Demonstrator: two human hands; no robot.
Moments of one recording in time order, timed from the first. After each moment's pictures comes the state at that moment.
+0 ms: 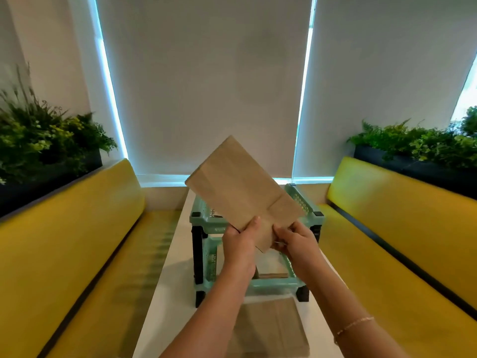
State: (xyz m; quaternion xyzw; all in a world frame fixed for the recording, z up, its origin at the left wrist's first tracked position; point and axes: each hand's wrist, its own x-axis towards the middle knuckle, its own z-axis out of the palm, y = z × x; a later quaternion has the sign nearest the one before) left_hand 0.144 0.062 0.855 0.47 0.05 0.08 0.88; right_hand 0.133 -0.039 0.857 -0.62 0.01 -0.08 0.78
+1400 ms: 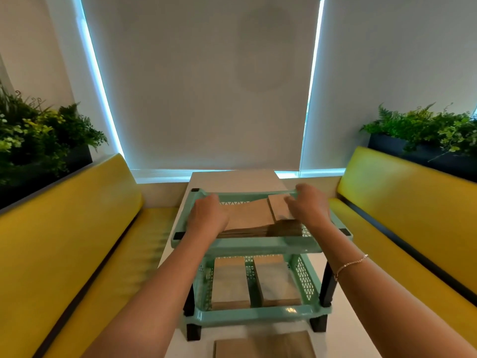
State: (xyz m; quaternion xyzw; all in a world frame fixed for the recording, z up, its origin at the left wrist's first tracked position) left_hand 0.296 0.117 0.881 0.95 0.04 0.12 0.27; right_hand 0.294 -0.075 0.894 -0.93 0.11 -0.19 0.31
